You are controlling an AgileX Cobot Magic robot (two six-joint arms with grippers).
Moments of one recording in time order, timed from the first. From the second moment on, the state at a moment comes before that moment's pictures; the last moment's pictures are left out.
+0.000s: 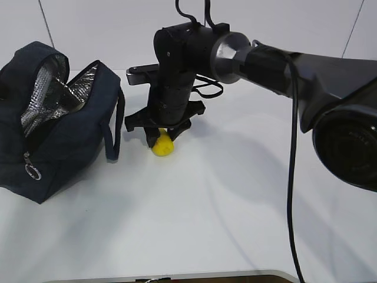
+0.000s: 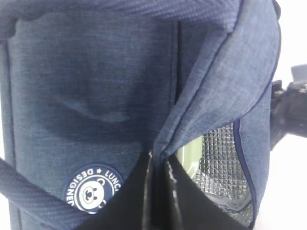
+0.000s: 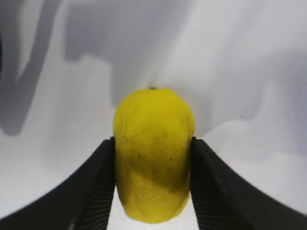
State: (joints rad) left arm 0.30 1.79 -1.37 -0.82 1.16 0.49; right arm 0.59 2.47 -2.24 0.04 1.09 0.13
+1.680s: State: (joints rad) left arm 0.31 1.79 -1.37 -0.82 1.17 0.49; right arm 0.60 2.50 -2.60 0.64 1.12 0.03
